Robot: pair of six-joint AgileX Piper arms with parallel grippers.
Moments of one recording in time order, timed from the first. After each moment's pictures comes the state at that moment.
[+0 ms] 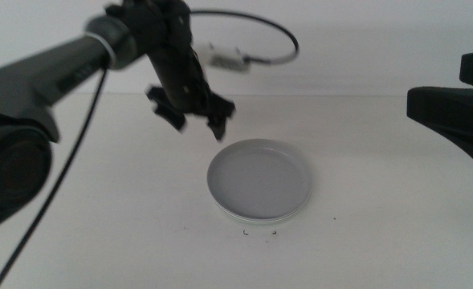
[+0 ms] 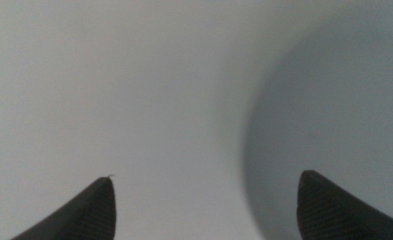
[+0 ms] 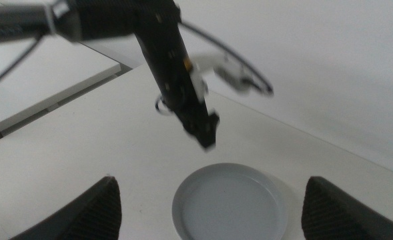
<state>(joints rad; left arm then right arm) -0.38 2.21 -2.01 -0.12 1.22 0.08 0.38 0.81 -0.93 0.58 0.62 -0.58</state>
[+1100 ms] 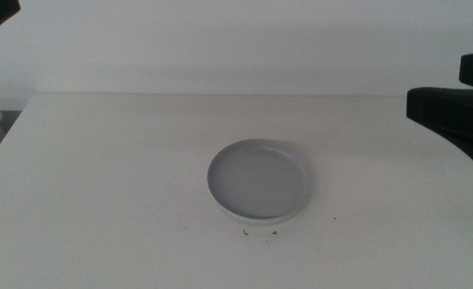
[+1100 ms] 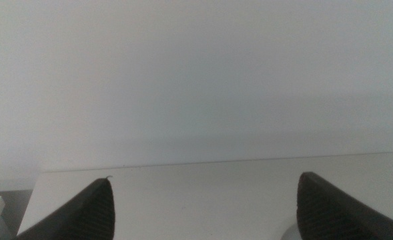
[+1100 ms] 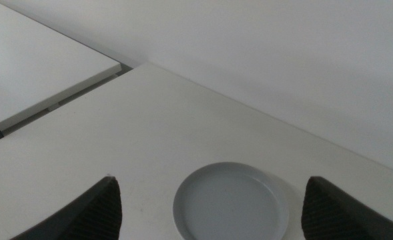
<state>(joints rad) -0.20 0.83 -1.06 0.03 0.58 -0.13 0.38 0.81 -0.93 0.59 0.62 -0.58</state>
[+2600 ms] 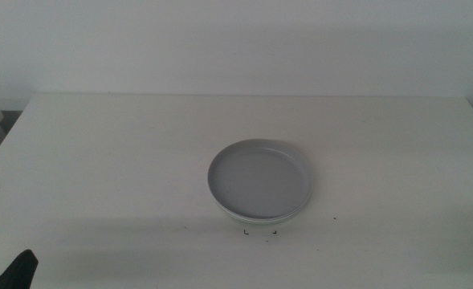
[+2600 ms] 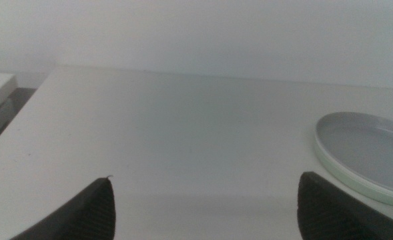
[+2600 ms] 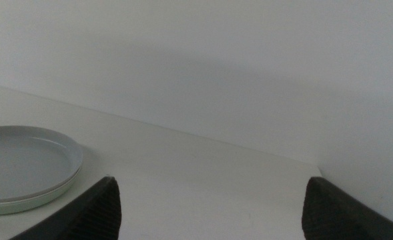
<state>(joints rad) -0.13 0.00 0.00 -0.03 0.27 -0.13 0.07 0.00 -0.05 0.37 0.17 -0.58</state>
